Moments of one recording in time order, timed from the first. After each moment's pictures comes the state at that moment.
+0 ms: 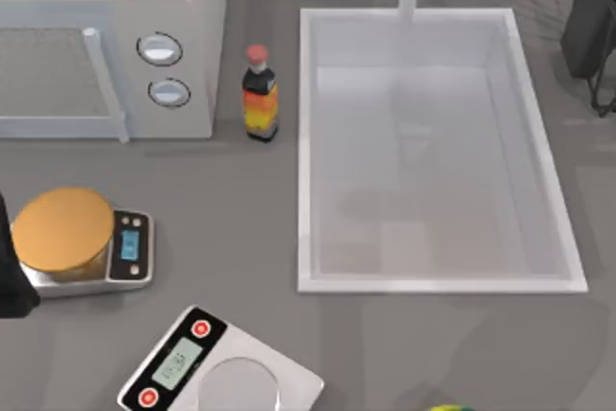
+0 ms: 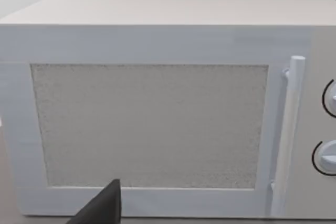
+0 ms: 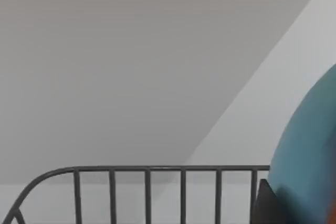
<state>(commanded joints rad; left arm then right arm) 0.00 0.00 0.00 0.00 0.00 0.00 -0.31 1.80 0.98 0.82 -0.28 0.02</state>
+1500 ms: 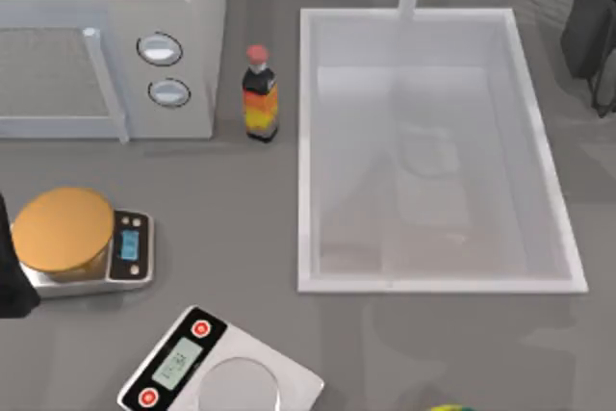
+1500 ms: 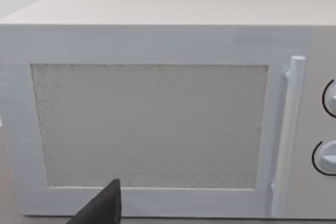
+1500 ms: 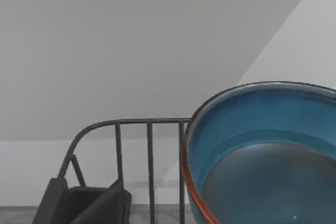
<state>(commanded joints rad) 0.00 0.00 0.00 0.00 0.00 0.00 -0.26 1.61 0.83 0.70 -0.23 0.01</state>
